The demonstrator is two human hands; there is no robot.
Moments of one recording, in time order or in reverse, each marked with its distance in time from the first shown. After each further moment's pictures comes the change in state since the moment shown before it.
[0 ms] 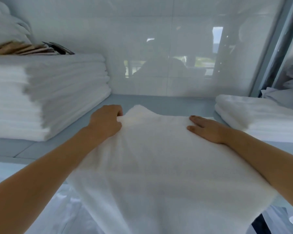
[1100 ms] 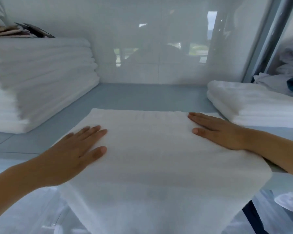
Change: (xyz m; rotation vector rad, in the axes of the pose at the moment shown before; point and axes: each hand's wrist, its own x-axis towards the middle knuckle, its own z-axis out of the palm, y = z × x) left_hand -0.126 -0.028 -0.018 0.015 -0.483 0.191; right_hand -0.077 0.021 -0.004 -0.012 -0.101 -0.168
